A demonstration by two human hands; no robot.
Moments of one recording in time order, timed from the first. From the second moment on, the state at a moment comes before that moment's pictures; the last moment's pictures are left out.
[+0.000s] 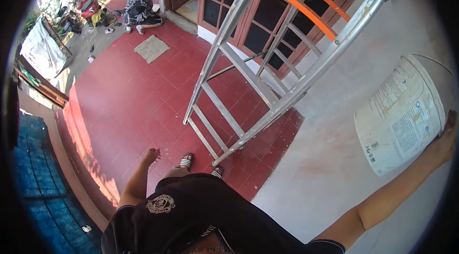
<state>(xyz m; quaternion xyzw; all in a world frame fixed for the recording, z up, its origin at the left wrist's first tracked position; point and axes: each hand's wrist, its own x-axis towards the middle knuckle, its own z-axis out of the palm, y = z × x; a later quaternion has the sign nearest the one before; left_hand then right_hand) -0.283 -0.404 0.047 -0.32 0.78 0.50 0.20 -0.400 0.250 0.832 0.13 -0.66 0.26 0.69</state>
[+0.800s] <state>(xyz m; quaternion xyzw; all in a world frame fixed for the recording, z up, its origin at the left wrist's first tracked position) -0.292 -0.529 0.448 0.10 0.58 0.81 0.03 -0.362 -0.153 0.662 0.16 -0.64 0.60 0.45</state>
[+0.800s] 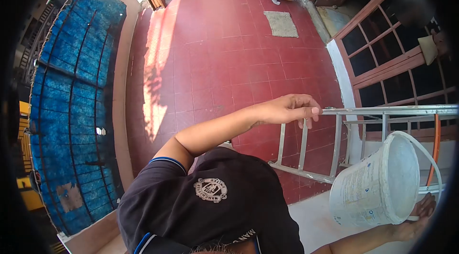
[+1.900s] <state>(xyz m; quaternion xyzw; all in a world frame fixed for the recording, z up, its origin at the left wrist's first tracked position) -0.225 -1.003 0.403 -0.48 0.59 0.55 -0.34 -0.477 -0.951 0.401 0.47 -0.19 0.75 -0.42</state>
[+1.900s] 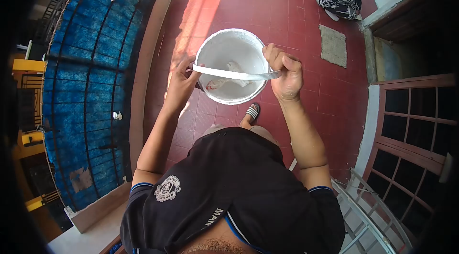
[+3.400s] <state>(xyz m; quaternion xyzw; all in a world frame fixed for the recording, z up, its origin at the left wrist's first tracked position) -0.706 -1.840 0.257 -0.55 0.38 0.70 -0.27 -1.000 -1.736 0.247 0.57 -0.57 0.55 -0.19</state>
